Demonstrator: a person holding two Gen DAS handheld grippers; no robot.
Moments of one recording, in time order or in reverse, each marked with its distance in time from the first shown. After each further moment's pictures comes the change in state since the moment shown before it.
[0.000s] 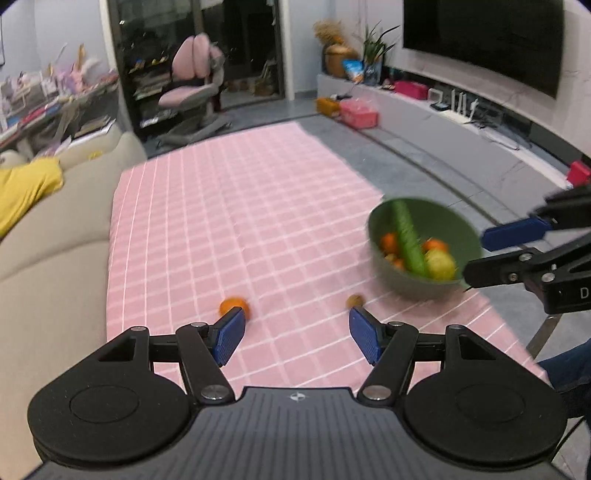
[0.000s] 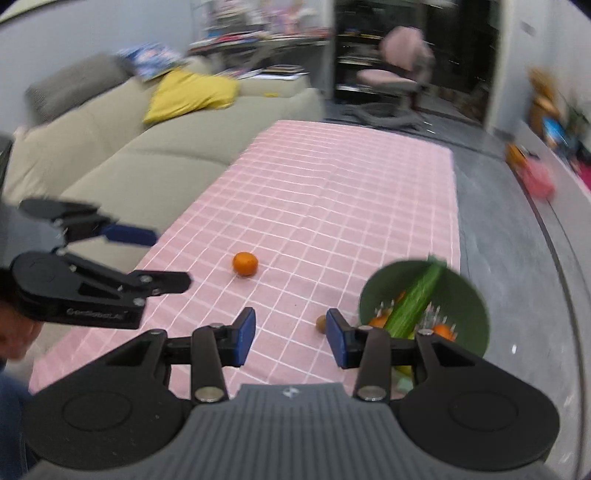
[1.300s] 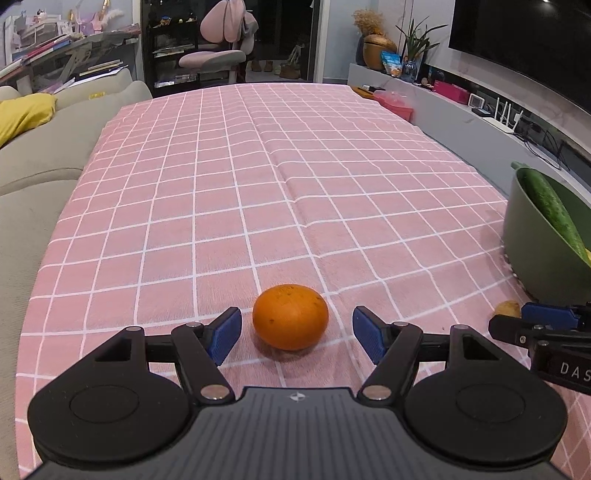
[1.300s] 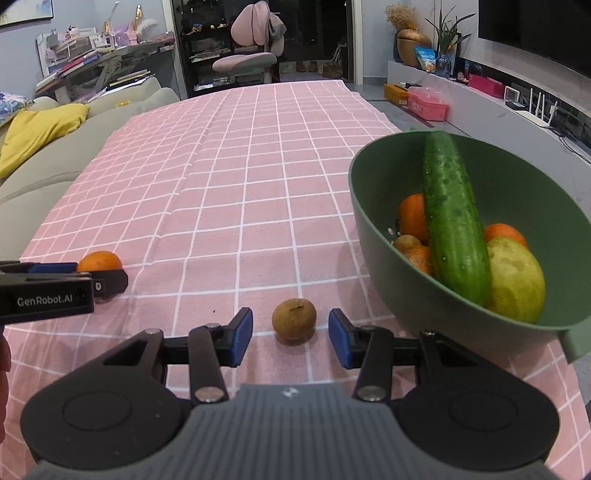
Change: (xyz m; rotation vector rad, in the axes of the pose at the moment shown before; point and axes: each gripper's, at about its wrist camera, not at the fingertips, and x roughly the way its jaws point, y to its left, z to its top) left arm 0.175 0.093 -0.045 -0.132 0.000 -0.027; right arm 0.231 -0.007 -0.059 0.340 -0.042 -0.324
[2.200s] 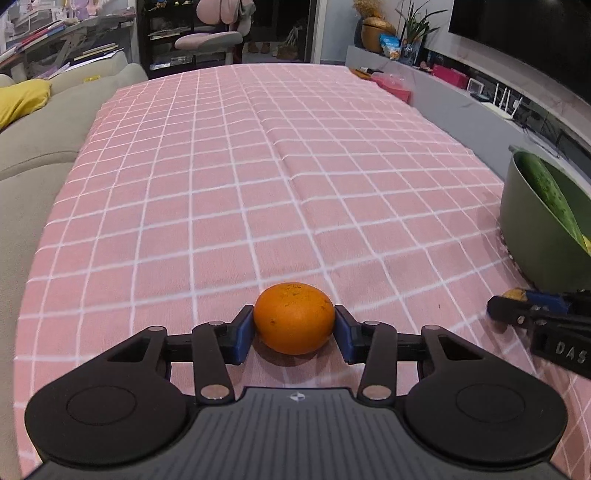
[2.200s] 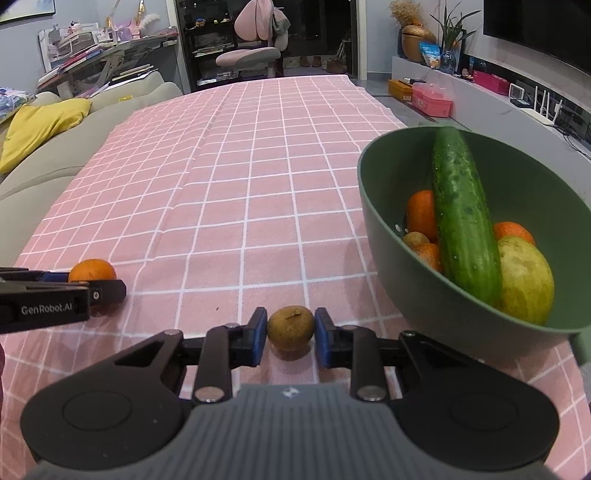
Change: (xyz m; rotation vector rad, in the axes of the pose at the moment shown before) left arm -0.008 -0.002 -0.005 -0.005 0.079 -0.005; right arm 0.002 0.000 0.002 -0.006 0.020 0.013
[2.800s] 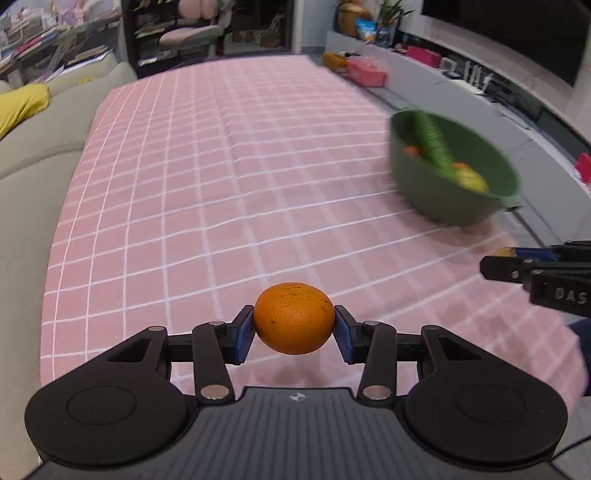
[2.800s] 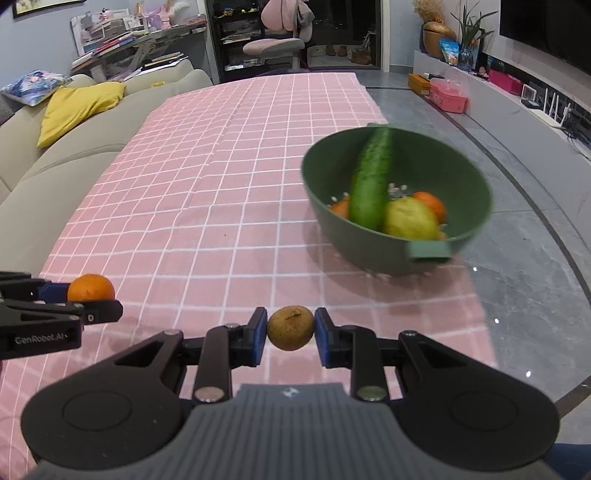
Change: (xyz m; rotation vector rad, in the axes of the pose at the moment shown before) left arm -0.121 -0.084 -0.052 0.052 0.043 -0.025; right arm -0.134 -0.052 -0.036 -0.068 0.053 0.072
